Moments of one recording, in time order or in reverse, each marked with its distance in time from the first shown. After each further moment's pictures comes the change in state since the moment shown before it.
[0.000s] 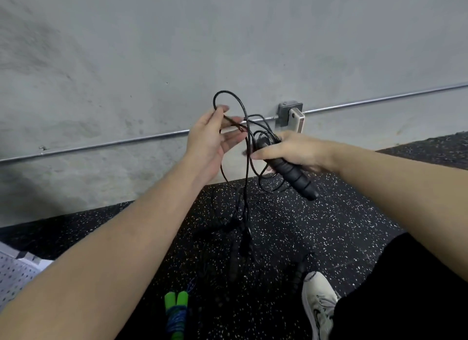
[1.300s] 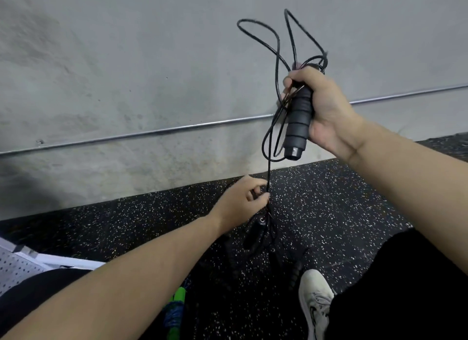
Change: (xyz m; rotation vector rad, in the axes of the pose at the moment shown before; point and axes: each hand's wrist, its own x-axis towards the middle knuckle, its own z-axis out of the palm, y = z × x) left_hand -0.038 -0.120 -0.049 1.142 -0.480 0.274; right_hand -0.016 -0.049 -0.020 1.160 0.287 -0.370
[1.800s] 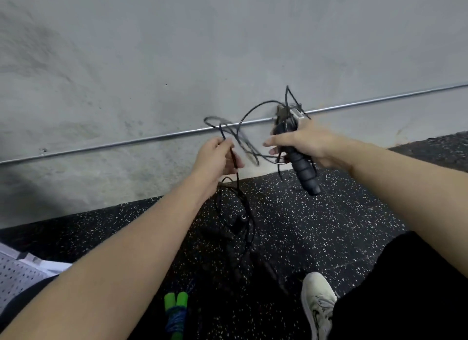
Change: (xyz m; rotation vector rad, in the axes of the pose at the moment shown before) left_hand 0.045 0.042 -0.074 -0.705 0.331 -0.454; right_hand -0.001 0.026 -0.049 -0.967 -0.072 0.210
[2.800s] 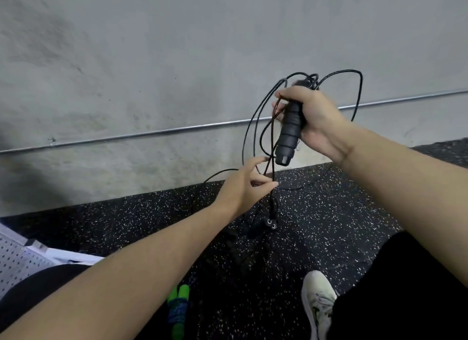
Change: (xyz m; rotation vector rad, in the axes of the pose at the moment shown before) left_hand -0.034 -0.053 0.012 0.581 -0.255 0.302; right_hand -0.002 -0.050 0.021 0.734 0.149 -0.116
